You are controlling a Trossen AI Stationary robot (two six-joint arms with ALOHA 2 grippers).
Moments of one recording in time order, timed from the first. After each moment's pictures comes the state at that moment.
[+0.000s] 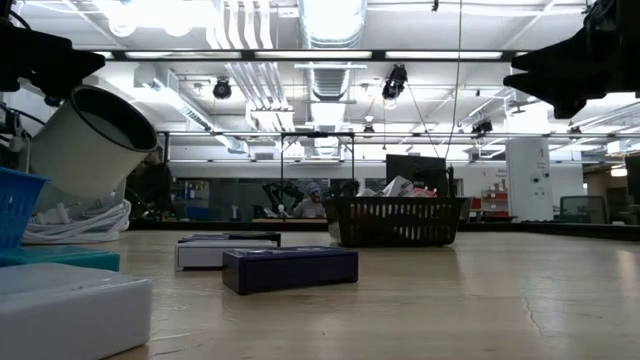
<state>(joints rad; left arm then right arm) -1.04 0.02 0.01 0.06 -1.04 0.23 0.46 0.08 0.01 0.23 0.78 0.00</state>
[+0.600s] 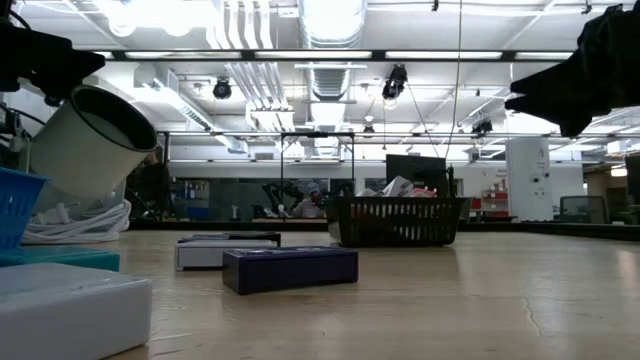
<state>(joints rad) -1.04 0.02 0.01 0.06 -1.04 0.23 0.46 0.07 0.01 0.06 0.84 0.17</state>
